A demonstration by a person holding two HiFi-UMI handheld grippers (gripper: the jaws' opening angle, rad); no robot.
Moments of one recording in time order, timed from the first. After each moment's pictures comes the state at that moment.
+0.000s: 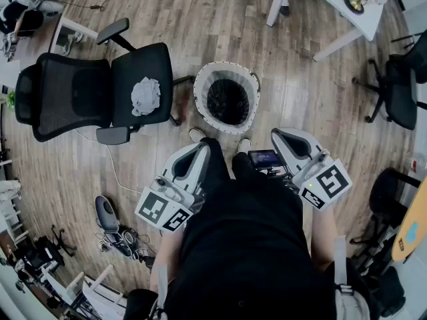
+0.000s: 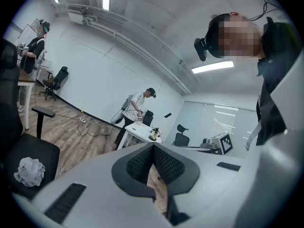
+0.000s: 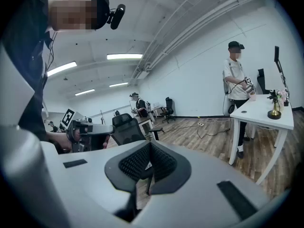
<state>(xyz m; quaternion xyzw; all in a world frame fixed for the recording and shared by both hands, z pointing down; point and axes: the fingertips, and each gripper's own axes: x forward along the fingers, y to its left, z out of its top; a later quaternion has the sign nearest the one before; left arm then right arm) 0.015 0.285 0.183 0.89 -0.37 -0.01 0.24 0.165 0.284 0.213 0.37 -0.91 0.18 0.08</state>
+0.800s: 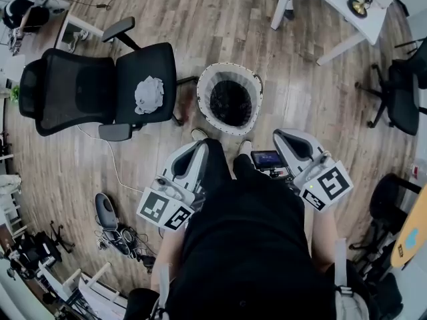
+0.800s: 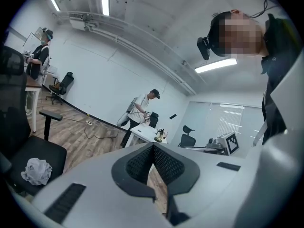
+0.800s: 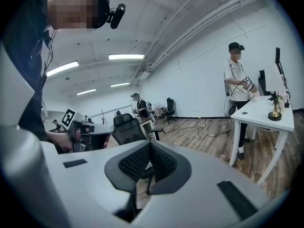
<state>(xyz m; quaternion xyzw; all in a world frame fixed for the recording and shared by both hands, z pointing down) 0.010 0.293 0.183 0.88 -0.41 -0.01 0.23 0.170 0.293 0.210 0.37 -0.91 0.18 0.08</state>
